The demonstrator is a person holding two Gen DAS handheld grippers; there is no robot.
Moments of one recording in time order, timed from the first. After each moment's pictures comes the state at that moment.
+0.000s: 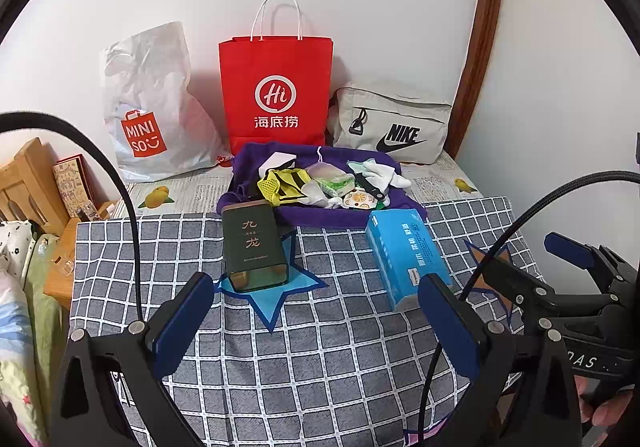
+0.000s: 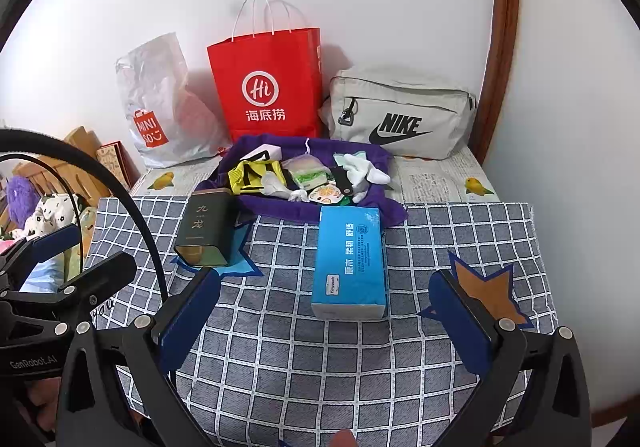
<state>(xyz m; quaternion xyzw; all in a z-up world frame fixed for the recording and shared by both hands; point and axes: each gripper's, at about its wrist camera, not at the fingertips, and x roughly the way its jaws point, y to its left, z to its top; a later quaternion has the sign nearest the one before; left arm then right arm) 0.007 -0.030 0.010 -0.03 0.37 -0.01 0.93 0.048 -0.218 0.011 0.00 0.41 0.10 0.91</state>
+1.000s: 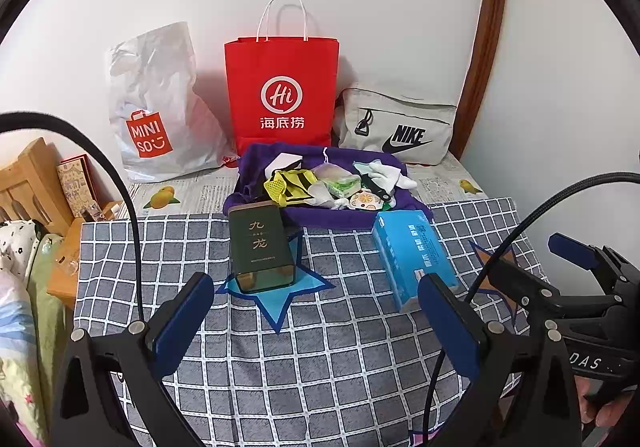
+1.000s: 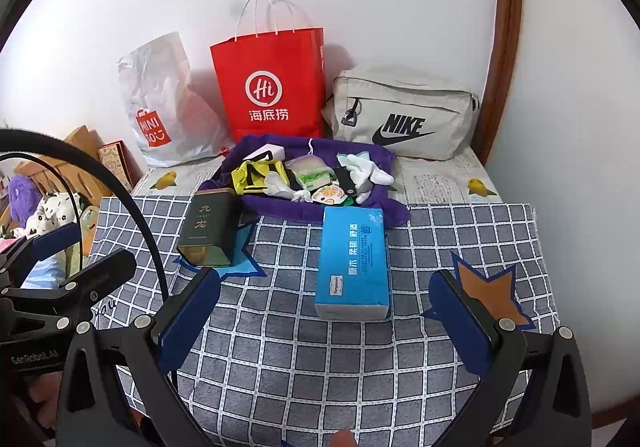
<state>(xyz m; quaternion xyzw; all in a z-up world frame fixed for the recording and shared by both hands) 0.007 -0.027 0.009 -0.03 0.37 0.00 0.93 0.047 -0.215 0.011 0.00 0.41 0.10 0.91</state>
